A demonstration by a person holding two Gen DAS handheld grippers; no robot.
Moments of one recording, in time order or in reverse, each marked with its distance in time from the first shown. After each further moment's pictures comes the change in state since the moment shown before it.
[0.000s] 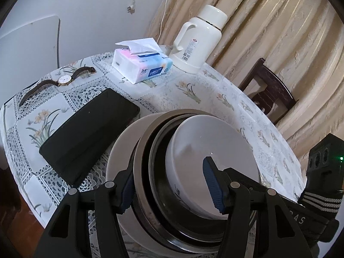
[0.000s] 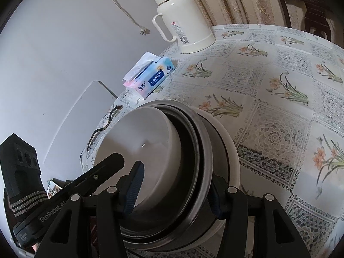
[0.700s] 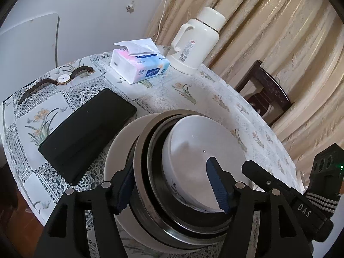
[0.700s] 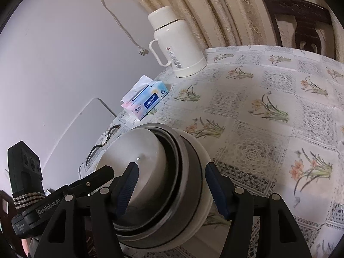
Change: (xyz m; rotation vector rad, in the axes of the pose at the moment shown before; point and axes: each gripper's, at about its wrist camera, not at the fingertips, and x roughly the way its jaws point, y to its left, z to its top) left arm -0.011 -0.002 0.002 -0.016 0.003 -0.030; right arm -0.033 -0.013 0.000 -0.008 -0.140 -0.021
